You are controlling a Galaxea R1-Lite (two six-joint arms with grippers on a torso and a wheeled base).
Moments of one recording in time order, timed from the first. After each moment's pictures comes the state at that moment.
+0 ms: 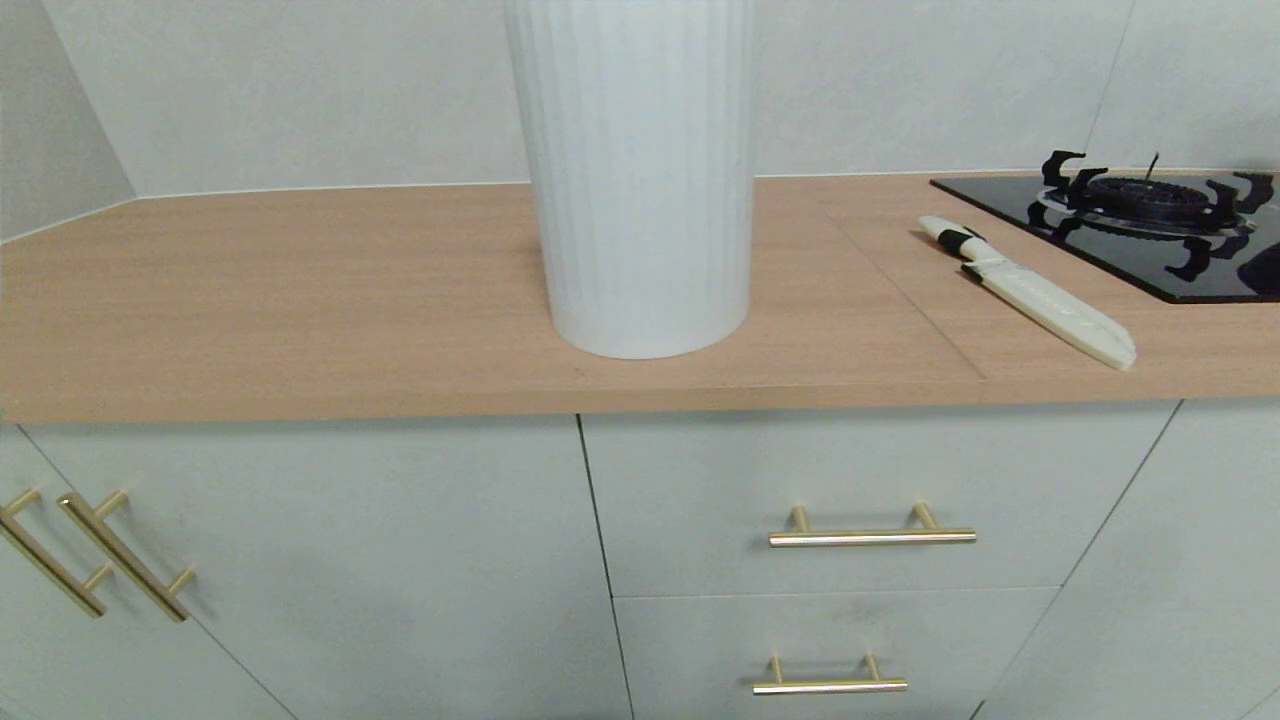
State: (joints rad) left arm 0.00 0.00 0.00 0.00 0.02 0.00; right arm 0.00 0.00 0.00 0.00 0.05 -0.01
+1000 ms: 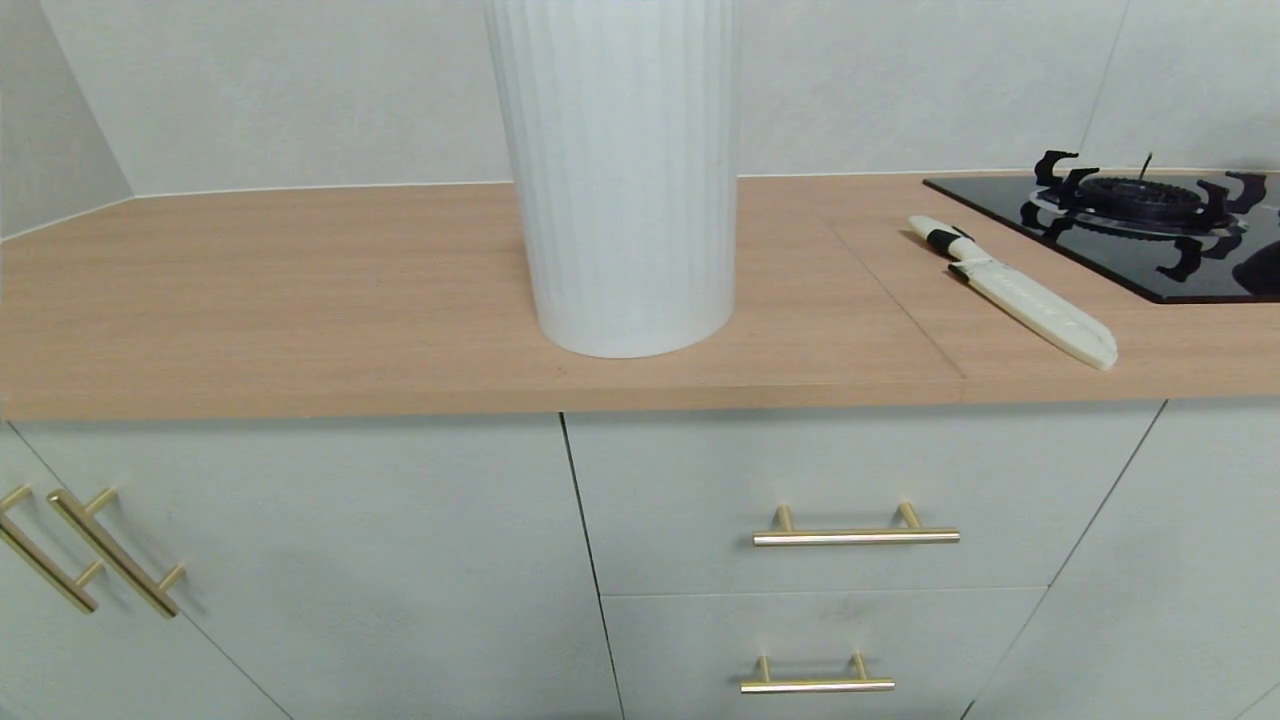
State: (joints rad) left arm 0.00 0.00 0.00 0.00 0.02 0.00; right arm 0.00 0.00 0.00 0.00 0.05 -0.02
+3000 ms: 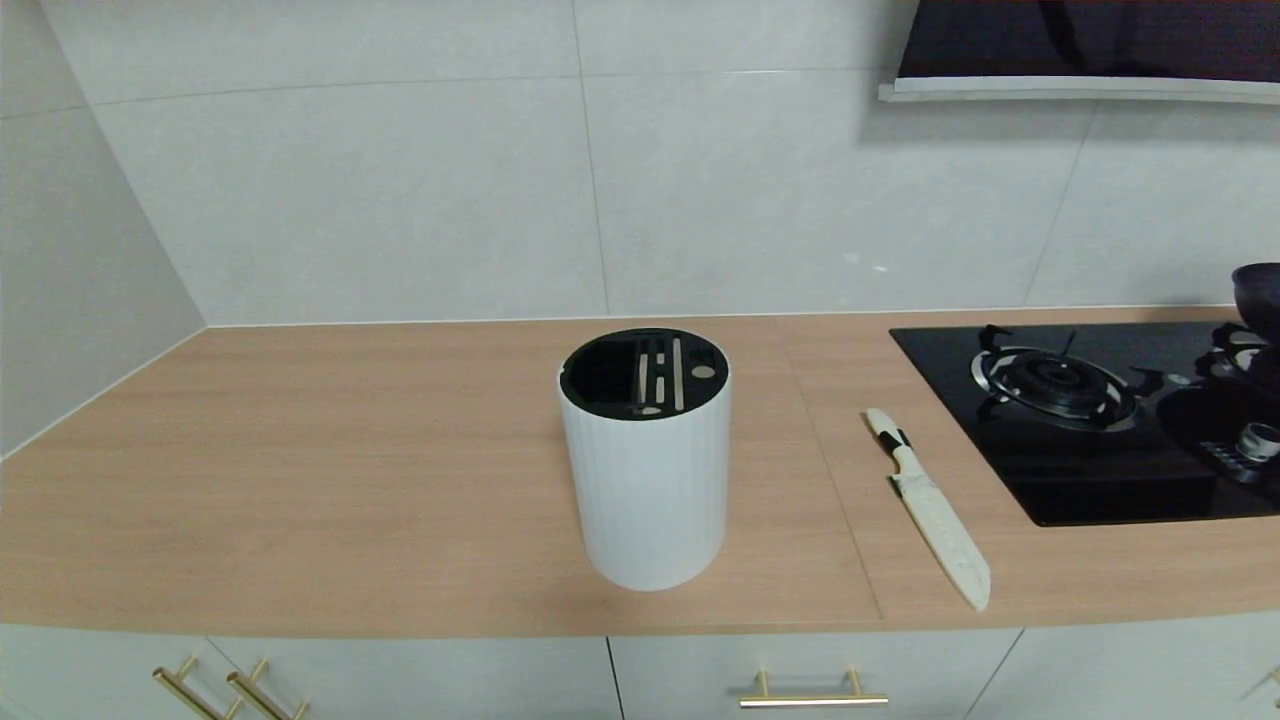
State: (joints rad) left arm 0.00 0.00 0.00 0.00 0.02 0.00; right arm 0.00 0.00 0.00 0.00 0.05 -0.02
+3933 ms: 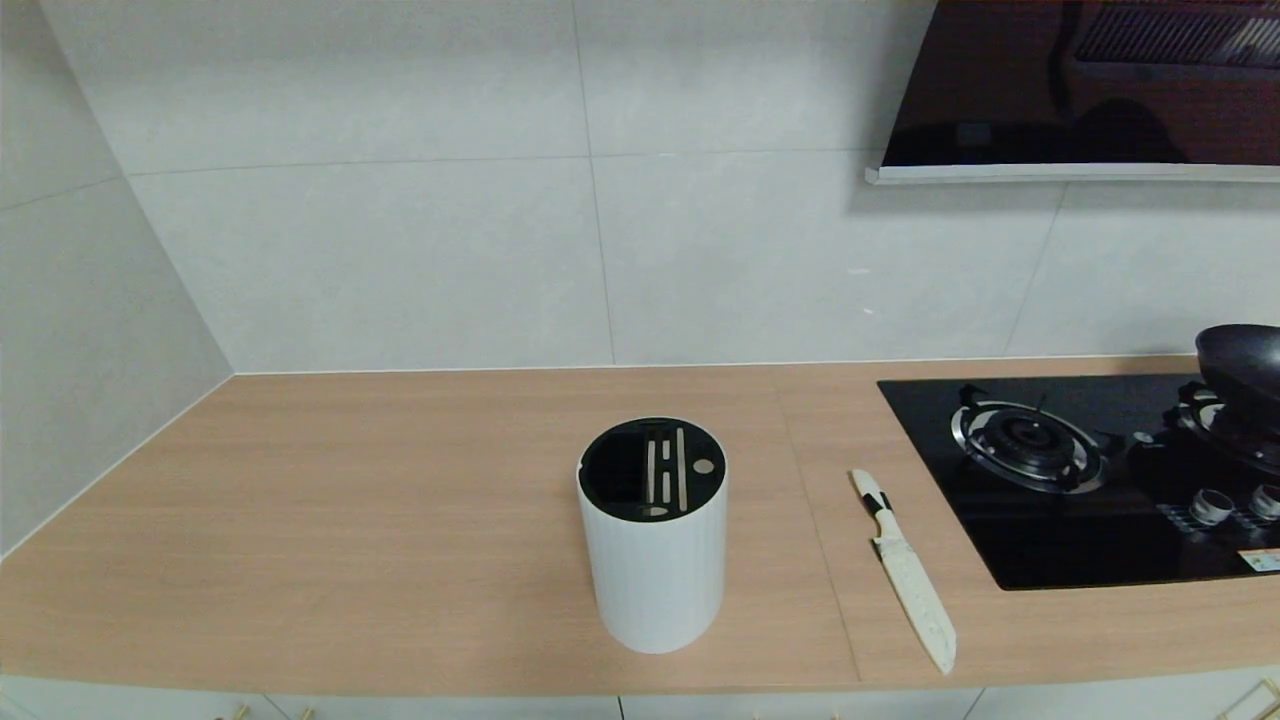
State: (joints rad) left arm 0.00 0.00 0.00 0.00 0.02 0.00; right arm 0.00 0.00 0.00 0.00 0.05 -0.02
